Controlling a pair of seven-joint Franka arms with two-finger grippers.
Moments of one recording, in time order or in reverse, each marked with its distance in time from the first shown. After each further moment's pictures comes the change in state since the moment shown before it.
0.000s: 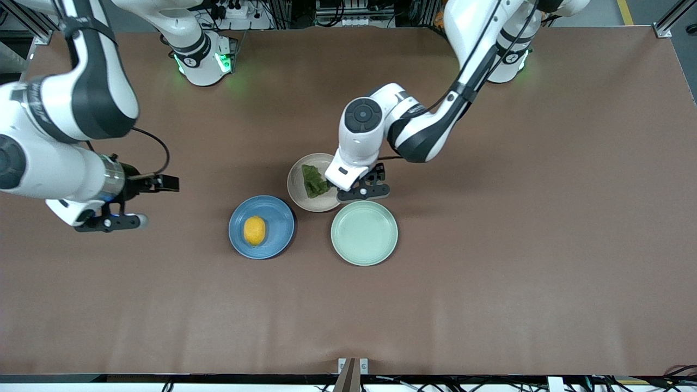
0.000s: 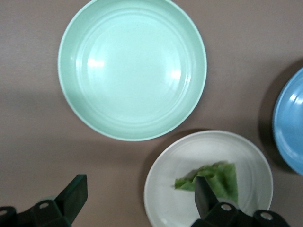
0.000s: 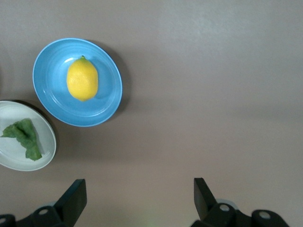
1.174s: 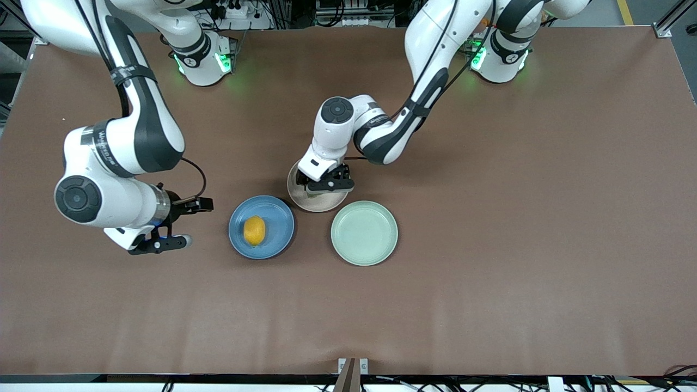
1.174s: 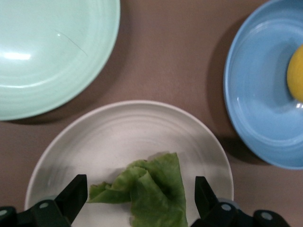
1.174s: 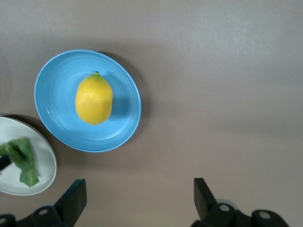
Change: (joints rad) left arm -0.153 0.186 0.039 0.018 0.037 0.342 -0.096; right arm 0.059 0.130 0.000 0.000 0.021 0.133 0.007
